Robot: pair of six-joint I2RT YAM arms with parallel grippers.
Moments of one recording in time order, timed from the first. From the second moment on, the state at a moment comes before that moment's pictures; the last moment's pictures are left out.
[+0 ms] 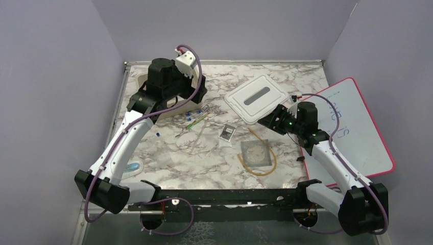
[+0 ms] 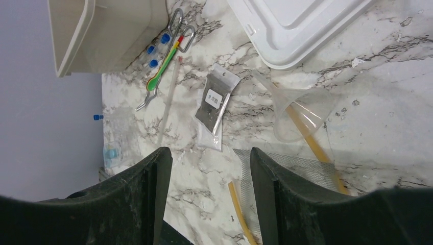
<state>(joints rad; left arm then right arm) -0.38 1.31 1.46 -0.50 0.20 0.08 0.18 1.05 0.62 -0.12 -0.43 0.69</state>
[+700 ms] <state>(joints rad) -0.55 1.45 1.00 -0.53 0.06 -0.13 0.18 1.05 0.59 -0.11 -0.41 0.68</state>
